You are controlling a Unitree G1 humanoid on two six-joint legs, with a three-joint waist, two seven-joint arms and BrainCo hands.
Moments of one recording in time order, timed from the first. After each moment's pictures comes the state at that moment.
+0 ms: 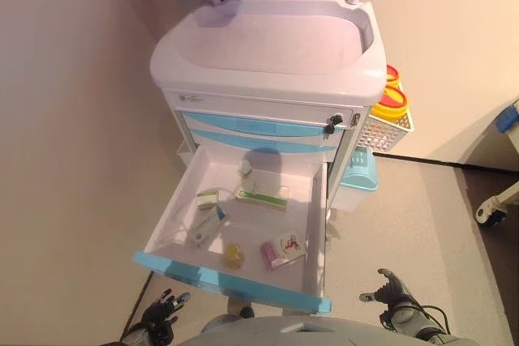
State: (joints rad) left arm 0.03 0.28 -0.08 1.27 -0.29 -0.18 -0.10; right arm -0.07 -0.34 0.18 1.27 -0.25 -0.15 -0.30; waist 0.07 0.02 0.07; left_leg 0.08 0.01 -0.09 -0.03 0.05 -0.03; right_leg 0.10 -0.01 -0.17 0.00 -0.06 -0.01
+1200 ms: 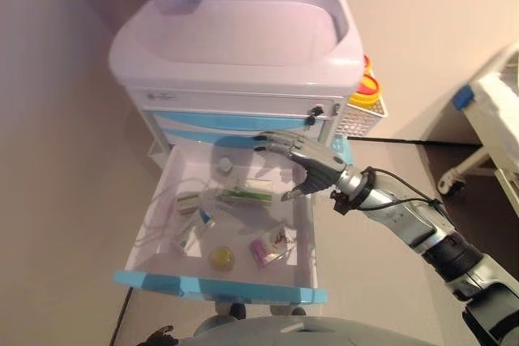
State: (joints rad) left arm 0.11 0.26 -0.12 1.27 -0.08 -0.04 -0.06; right arm -0.41 -0.68 0.60 0.02 -0.44 -0.52 0.01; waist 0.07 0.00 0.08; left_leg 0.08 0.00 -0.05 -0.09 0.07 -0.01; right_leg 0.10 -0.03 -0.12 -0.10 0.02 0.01
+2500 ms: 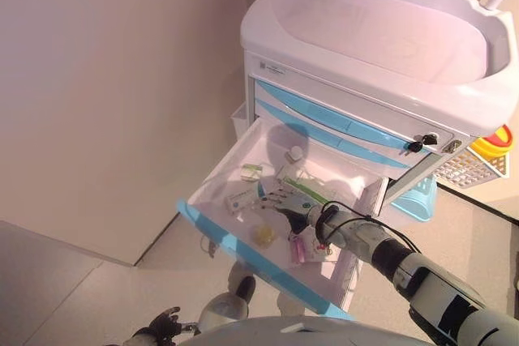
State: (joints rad) left arm 0.09 0.28 -0.14 1.21 -0.08 -0.09 -0.11; right arm -0.45 -0.40 0.83 0.72 -0.95 -0.37 -0.15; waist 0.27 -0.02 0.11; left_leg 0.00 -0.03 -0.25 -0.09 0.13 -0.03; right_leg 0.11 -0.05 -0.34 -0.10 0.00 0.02
